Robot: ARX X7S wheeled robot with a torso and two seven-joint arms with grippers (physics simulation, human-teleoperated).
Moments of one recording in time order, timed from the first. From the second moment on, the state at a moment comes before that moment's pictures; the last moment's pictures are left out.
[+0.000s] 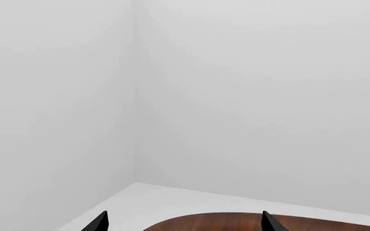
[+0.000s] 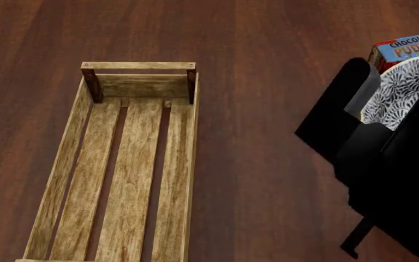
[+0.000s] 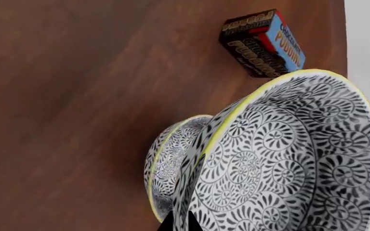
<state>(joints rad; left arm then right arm) -0.72 -0.92 -0.74 0.93 -1.88 -1.16 -1.21 1.84 0.74 -1.50 -0.06 1.58 1.54 0.68</state>
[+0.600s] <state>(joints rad) -0.72 -0.94 -0.72 0.93 -1.89 -1.14 -1.23 1.80 0.83 -1.63 0.02 1.57 1.43 0.71</state>
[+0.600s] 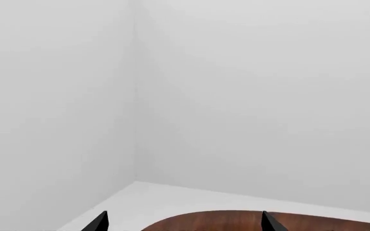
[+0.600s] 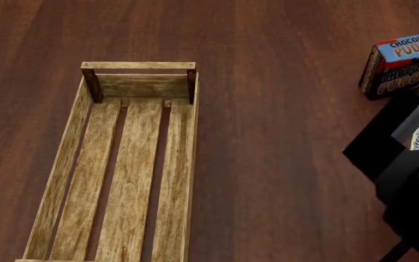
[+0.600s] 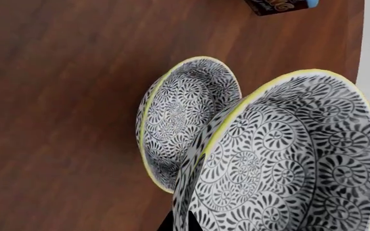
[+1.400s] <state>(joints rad) -0.70 -0.93 -0.69 0.95 -1.89 -1.13 -1.25 1.69 0.72 -1.80 0.26 1.20 1.17 0.42</state>
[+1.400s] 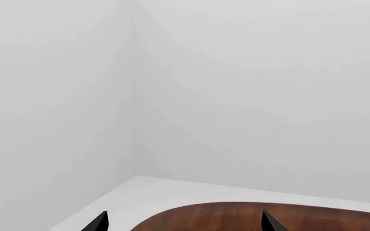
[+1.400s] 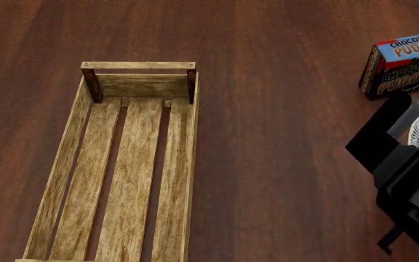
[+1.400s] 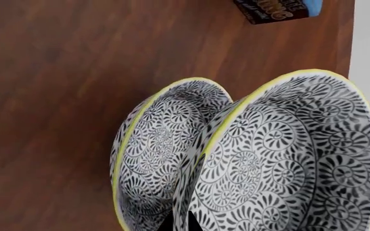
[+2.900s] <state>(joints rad) -0.65 -0.95 -0.72 0.96 -1.92 -1.11 -1.28 1.57 0.72 -1.80 0.34 1.12 1.06 0.41</state>
